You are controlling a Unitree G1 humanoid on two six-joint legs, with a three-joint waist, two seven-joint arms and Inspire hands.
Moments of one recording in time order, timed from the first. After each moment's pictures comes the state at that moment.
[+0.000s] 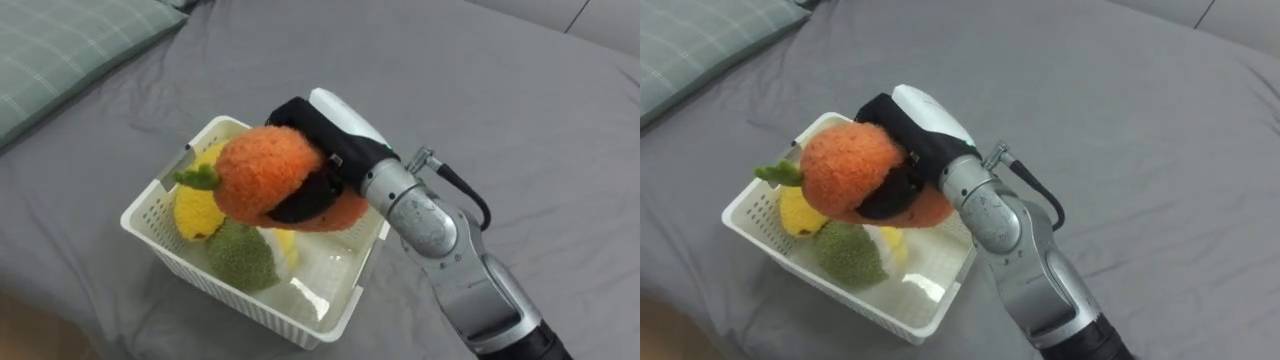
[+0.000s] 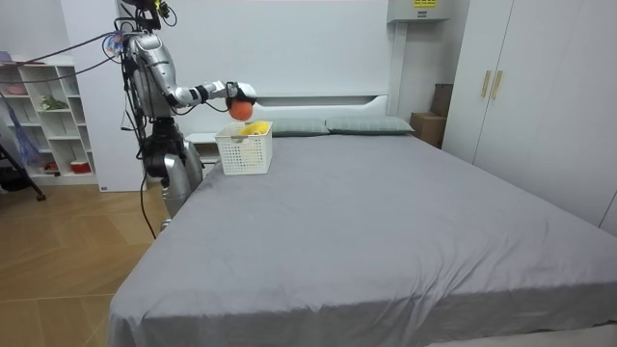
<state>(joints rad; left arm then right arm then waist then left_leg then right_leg) 0.15 0.17 0.01 0.96 0.43 0.19 0.29 -0.30 -0.19 0.45 -0.12 -0.44 0.22 0.25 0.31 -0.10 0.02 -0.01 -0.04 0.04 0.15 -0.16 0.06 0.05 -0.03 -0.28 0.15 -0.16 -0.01</state>
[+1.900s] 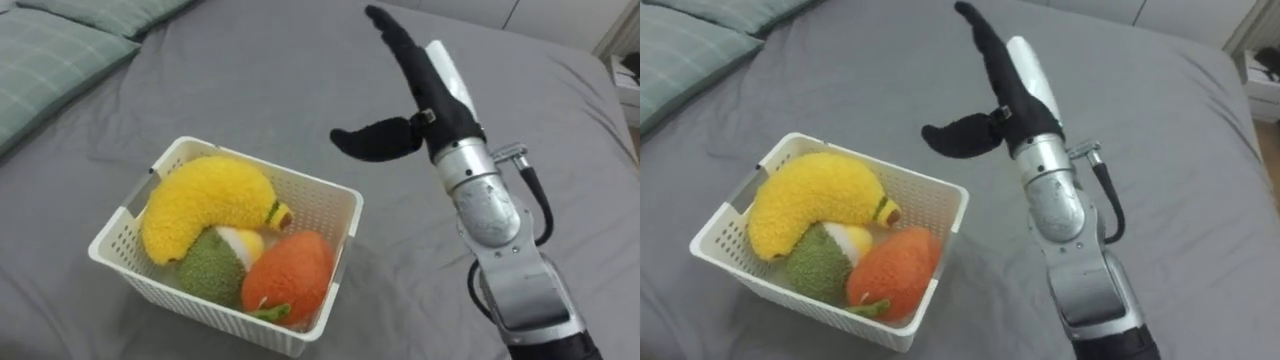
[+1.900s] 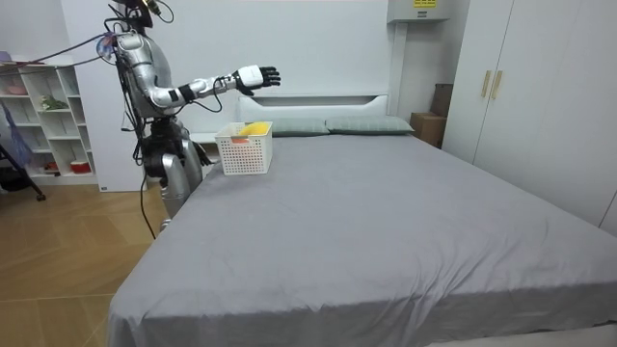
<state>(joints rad) 0.17 0.17 0.10 0.99 0.43 0.18 0.30 -0.22 -0.23 0.17 -0.14 -0.26 0.16 -0.07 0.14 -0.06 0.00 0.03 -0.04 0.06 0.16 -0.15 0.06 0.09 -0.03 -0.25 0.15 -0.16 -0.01</state>
